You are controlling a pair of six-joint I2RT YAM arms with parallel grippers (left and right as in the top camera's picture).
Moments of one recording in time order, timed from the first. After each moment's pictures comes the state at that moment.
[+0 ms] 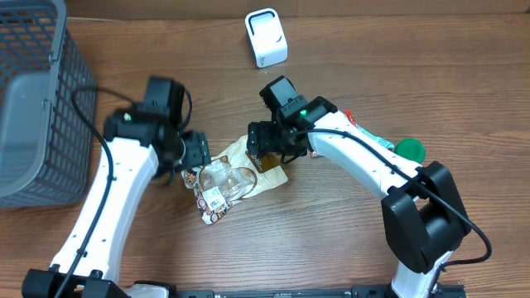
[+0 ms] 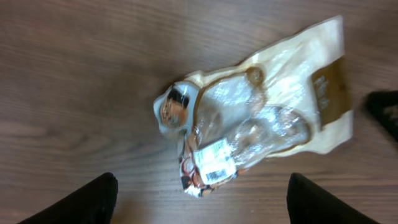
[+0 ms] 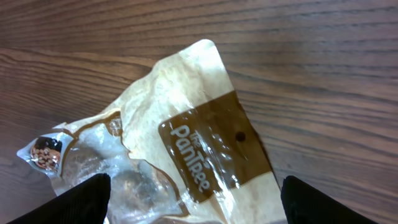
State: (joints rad) left arm -0.17 1.48 1.23 -1.14 0.03 -0.42; right arm 0.62 1.93 1.45 -0.75 -0.20 0.59
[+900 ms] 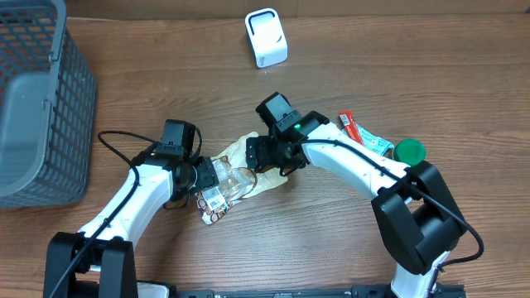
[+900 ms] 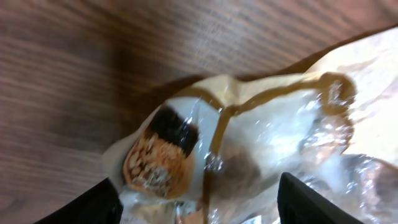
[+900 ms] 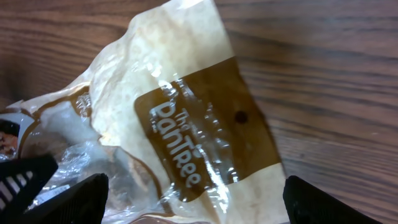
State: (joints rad) left arm -0.17 1.53 0.80 -0.61 0.07 -0.53; right arm 0.66 1.94 1.35 -0.68 -0.20 0.59
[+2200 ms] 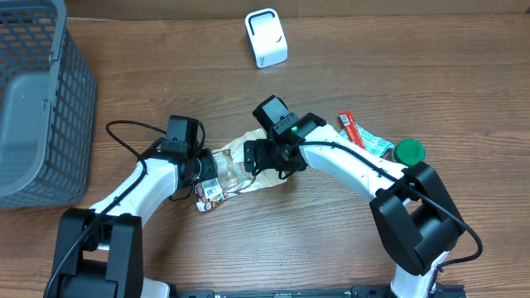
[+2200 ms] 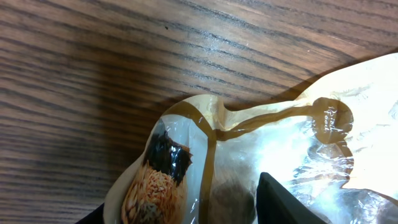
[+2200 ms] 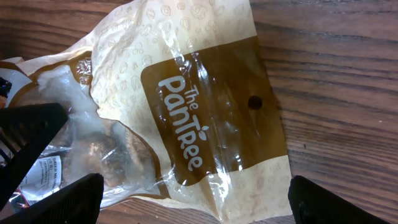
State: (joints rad) left arm -0.17 1.63 0.80 -0.42 0.08 -0.44; right arm 0.67 1.94 1.35 -0.70 -0.19 0.61
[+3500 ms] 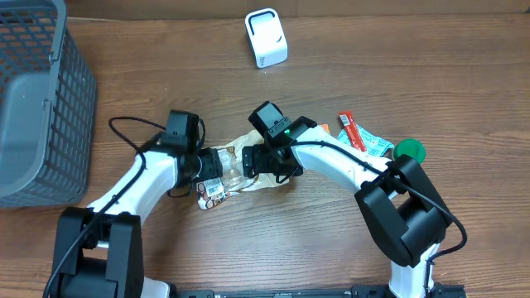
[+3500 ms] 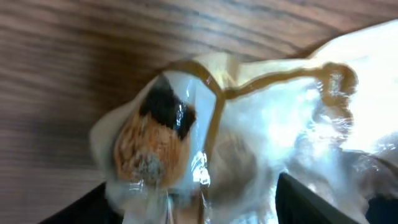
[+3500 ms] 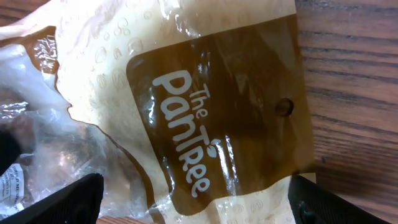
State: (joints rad) left arm -0.17 1.64 0.91 -0.61 0.12 -0.39; right arm 0.68 2.01 1.35 -0.68 -0.19 0.62
